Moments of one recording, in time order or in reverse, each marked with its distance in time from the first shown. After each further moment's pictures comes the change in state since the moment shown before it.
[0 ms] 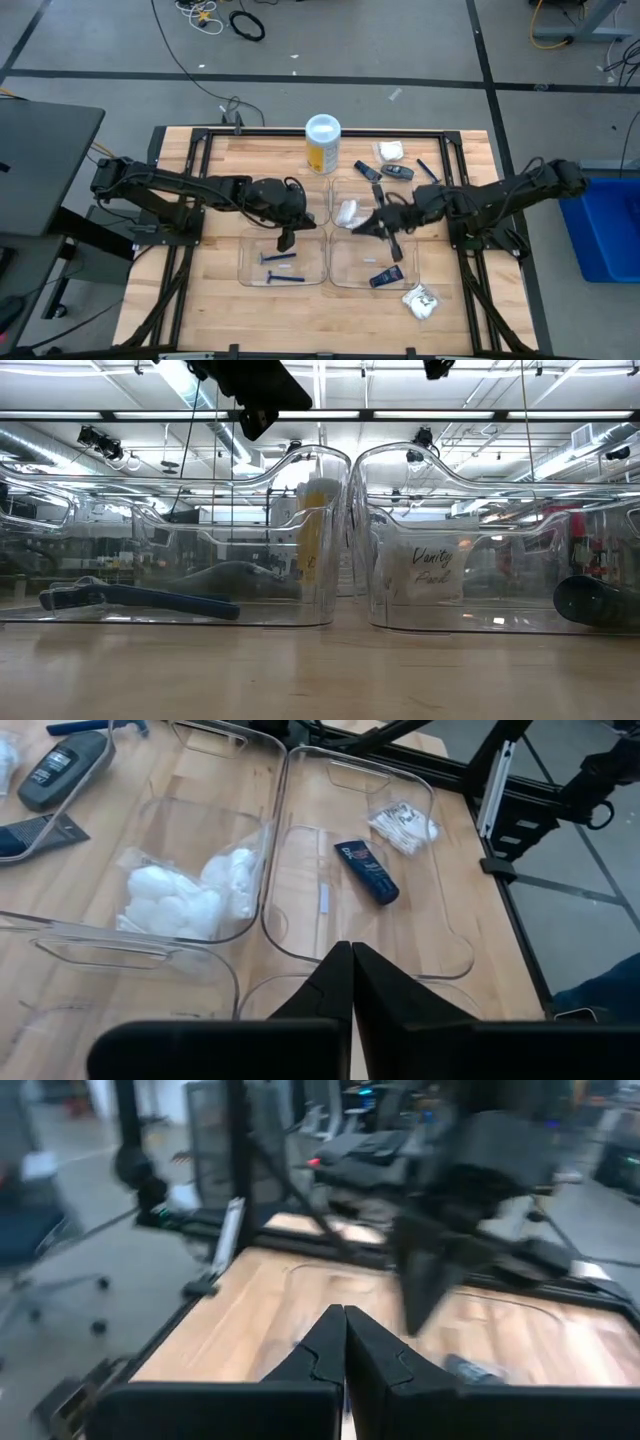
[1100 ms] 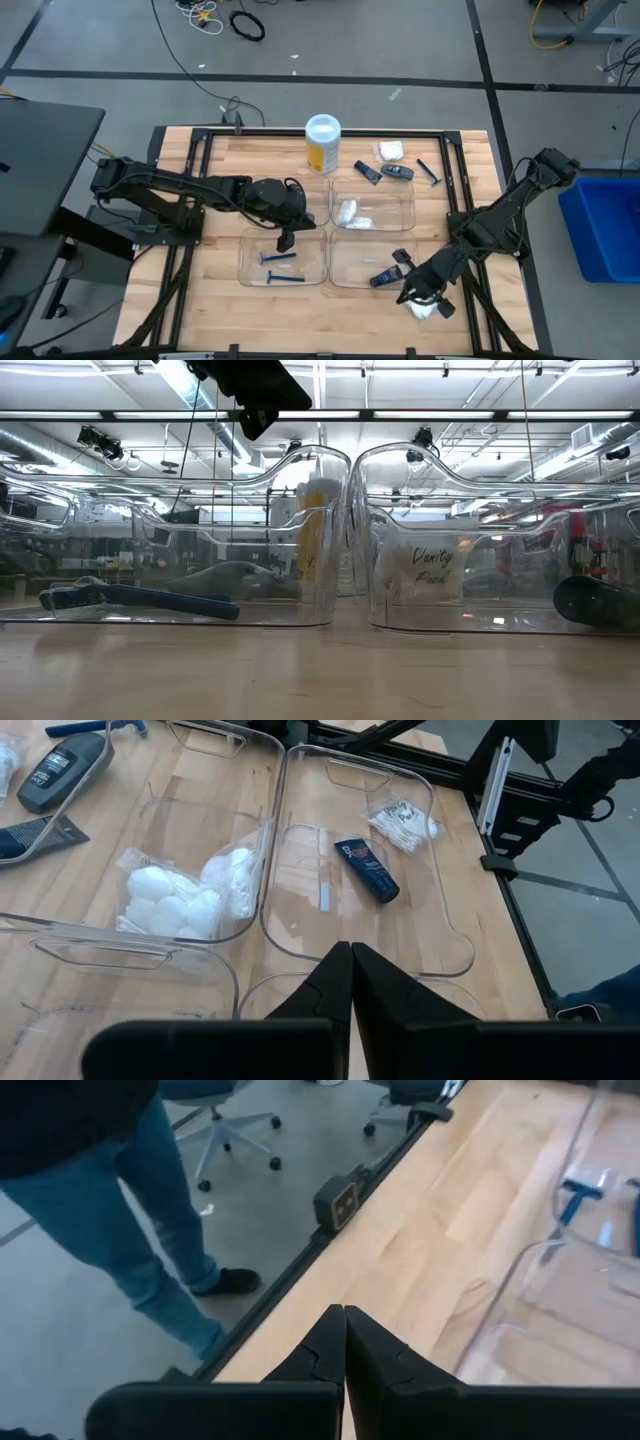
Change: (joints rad) left arm 0.000 0.000 0.000 -0.003 -0.003 0.010; right arm 0.473 0.000 0.000 -0.394 0.001 0.185
